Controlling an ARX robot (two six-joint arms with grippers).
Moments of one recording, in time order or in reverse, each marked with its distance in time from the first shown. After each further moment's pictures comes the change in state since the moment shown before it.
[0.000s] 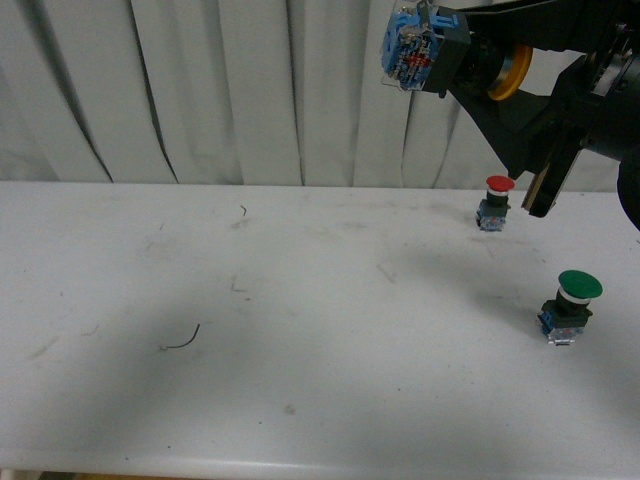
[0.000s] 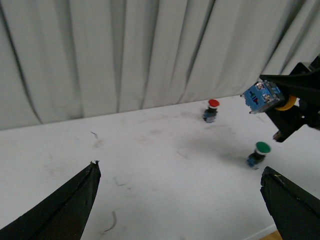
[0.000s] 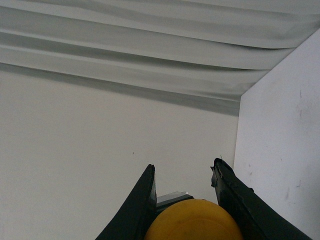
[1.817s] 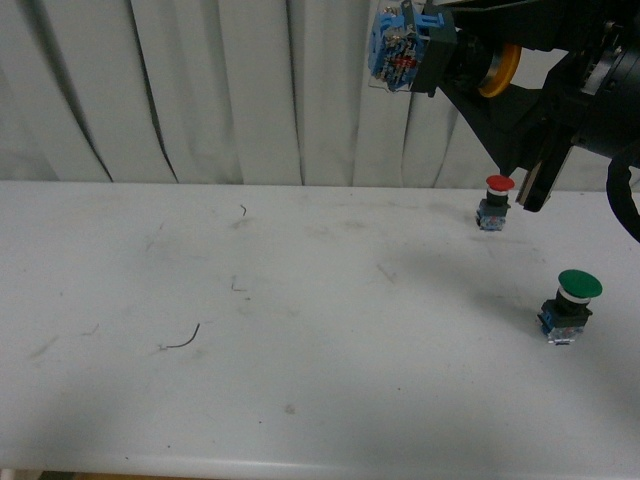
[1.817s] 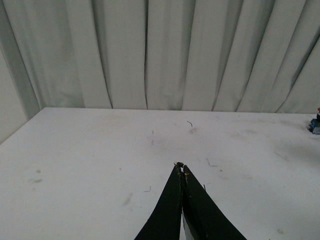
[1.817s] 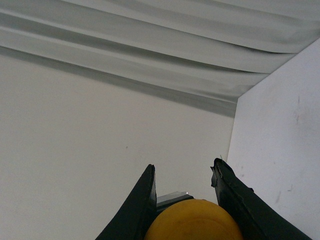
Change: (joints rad) left arm 0.175 -0.731 -0.485 -0.122 -0.257 0.053; right arm 0.020 -0.008 -0.002 0.000 0.000 -0.064
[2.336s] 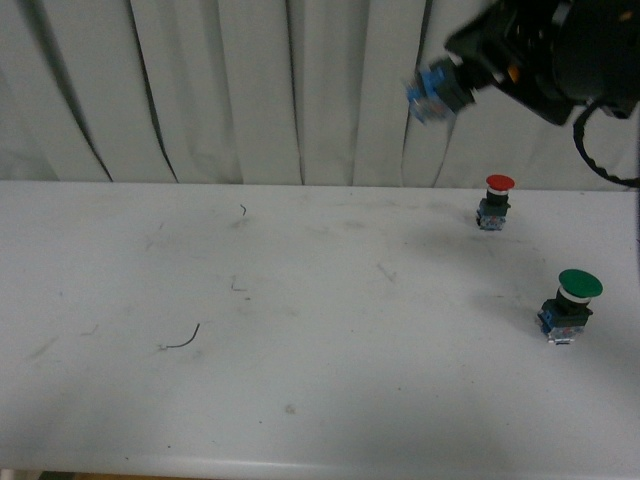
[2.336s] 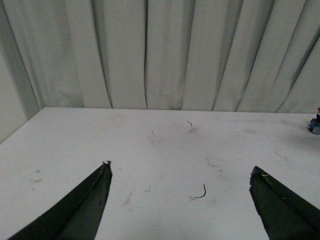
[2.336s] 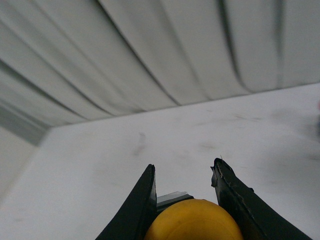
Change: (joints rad) left arm 0.000 0.000 0.000 0.000 0.000 -0.001; right arm 0.006 -0.069 0.251 -0.723 0.412 -0.944
